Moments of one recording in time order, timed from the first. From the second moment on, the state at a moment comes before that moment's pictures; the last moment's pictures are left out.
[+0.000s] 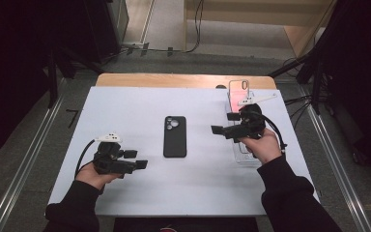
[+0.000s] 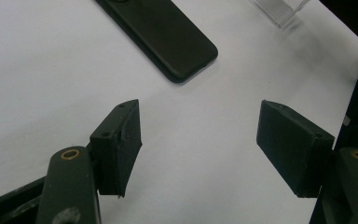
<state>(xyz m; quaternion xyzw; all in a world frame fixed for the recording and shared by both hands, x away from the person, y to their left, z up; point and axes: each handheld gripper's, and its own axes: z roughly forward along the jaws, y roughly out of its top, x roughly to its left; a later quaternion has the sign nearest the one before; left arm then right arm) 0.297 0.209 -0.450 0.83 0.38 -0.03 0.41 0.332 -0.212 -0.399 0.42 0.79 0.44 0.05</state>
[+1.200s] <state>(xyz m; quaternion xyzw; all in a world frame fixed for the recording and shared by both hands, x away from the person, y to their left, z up) 0.288 0.204 -0.444 0.83 0.36 -0.04 0.42 0.251 -0.226 -0.458 0.38 0.82 0.42 -0.01</state>
